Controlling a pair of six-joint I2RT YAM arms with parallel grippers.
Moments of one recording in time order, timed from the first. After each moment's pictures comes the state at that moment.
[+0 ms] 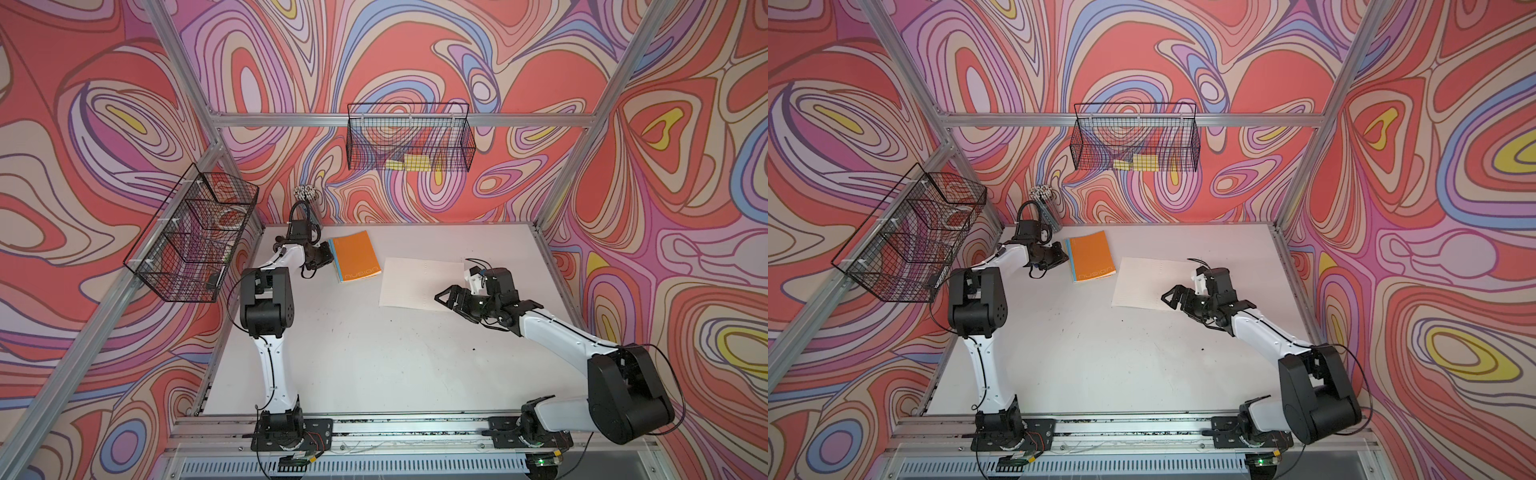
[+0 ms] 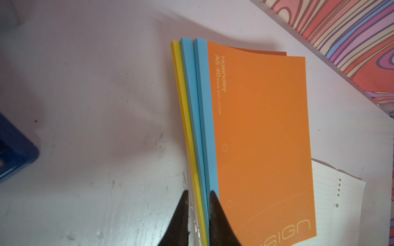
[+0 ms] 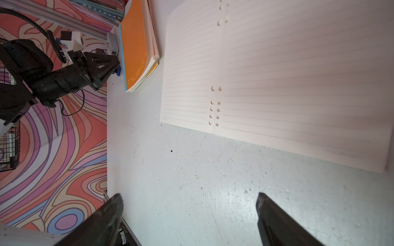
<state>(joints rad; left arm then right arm) 0.04 2.18 1.64 -0.44 0.33 -0.39 0.28 1.38 0.74 -0.13 -0.52 0.67</state>
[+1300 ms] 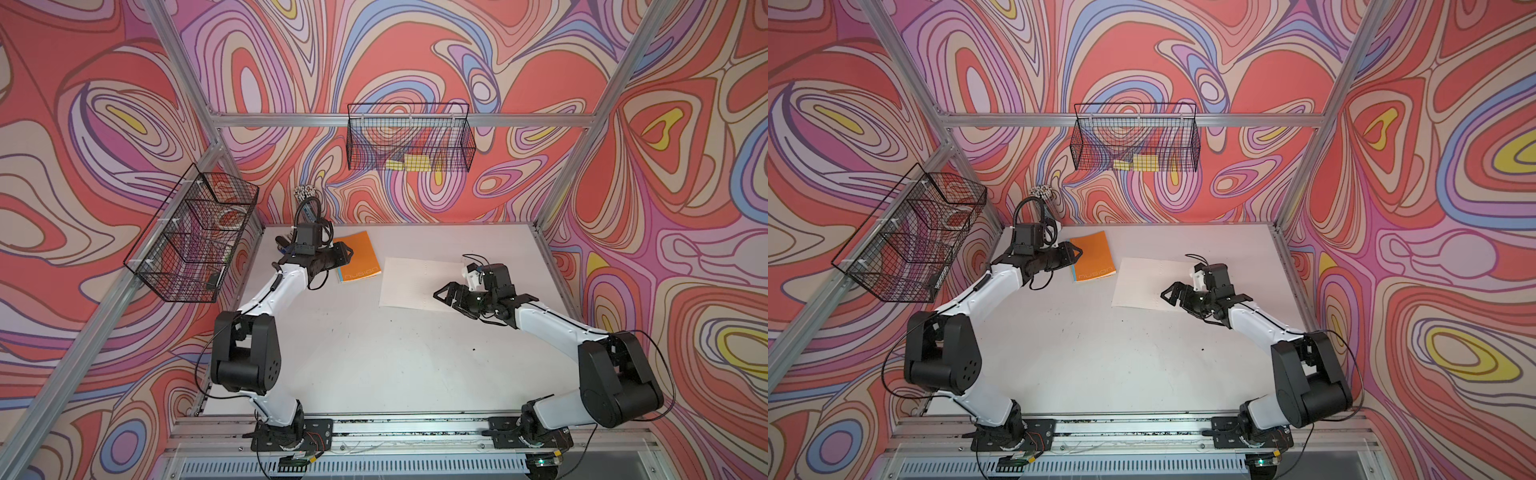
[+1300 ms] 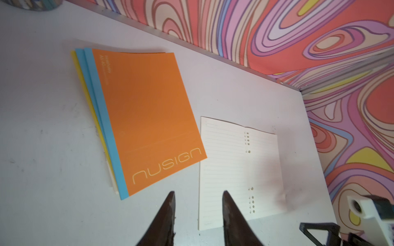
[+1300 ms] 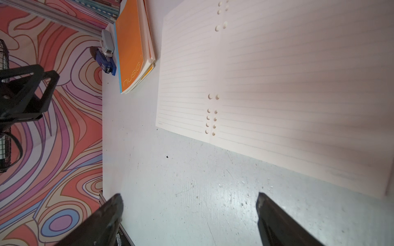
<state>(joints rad) -0.15 1.59 1.20 -0.26 0.36 -0.46 0.25 1.47 0.80 -0.14 -0.54 0.62</state>
